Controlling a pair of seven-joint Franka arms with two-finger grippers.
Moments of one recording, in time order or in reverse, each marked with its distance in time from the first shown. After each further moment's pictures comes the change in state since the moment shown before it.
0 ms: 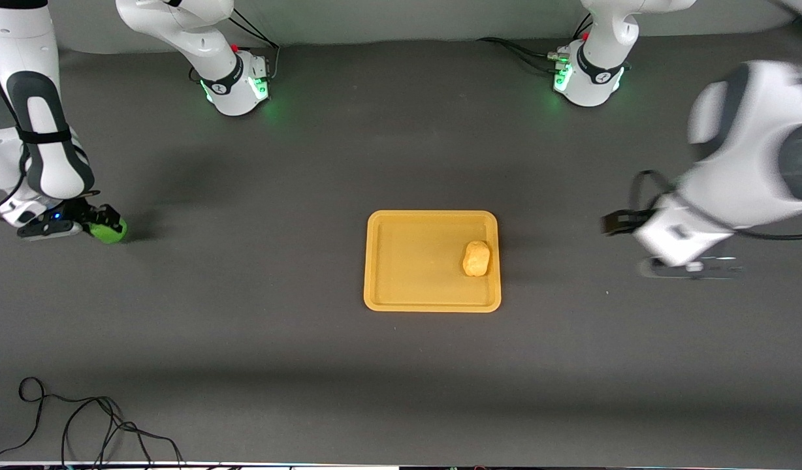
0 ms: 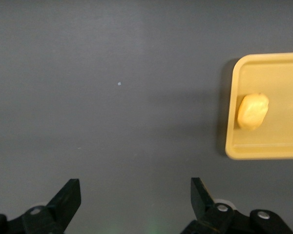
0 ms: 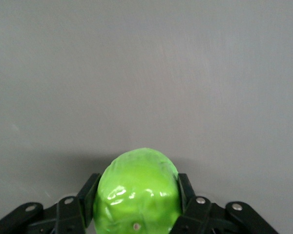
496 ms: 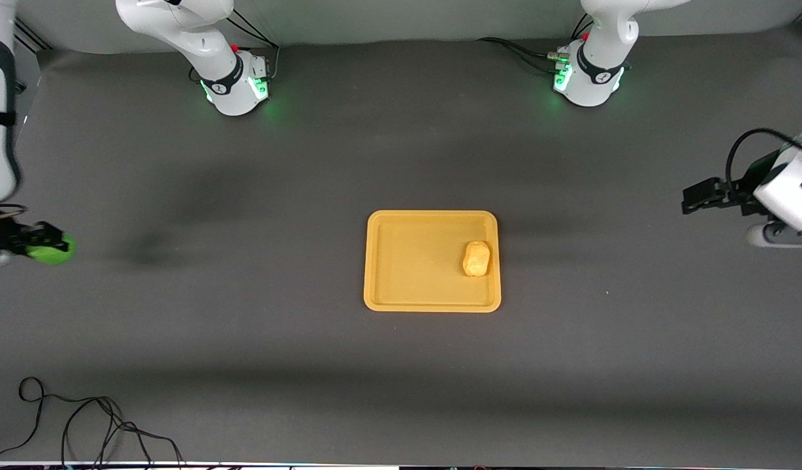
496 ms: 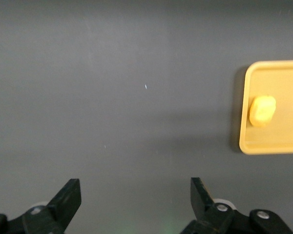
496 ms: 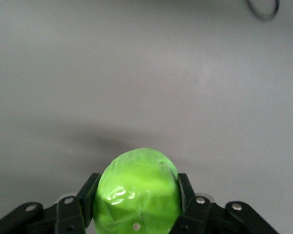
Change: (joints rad) left arm 0.111 -0.150 0.001 -0.079 -0.015 0.065 0.085; right arm 0.058 -0.028 -0.008 0.538 -0.366 -0.600 0.371
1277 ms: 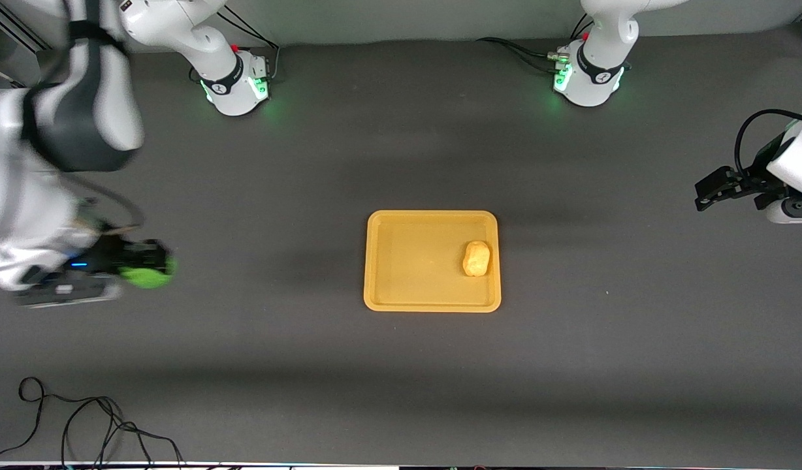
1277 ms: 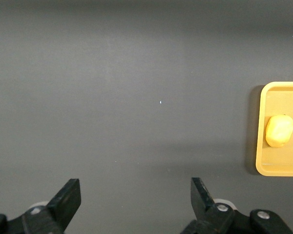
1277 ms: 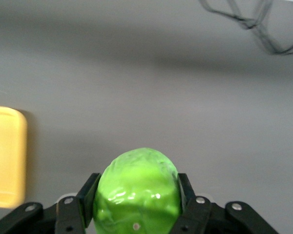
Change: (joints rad) left arm 0.023 -0.133 0.020 -0.212 0.004 0.165 0.012; right arm 0.511 0.063 0.062 0.312 -0.007 -0.209 0.828
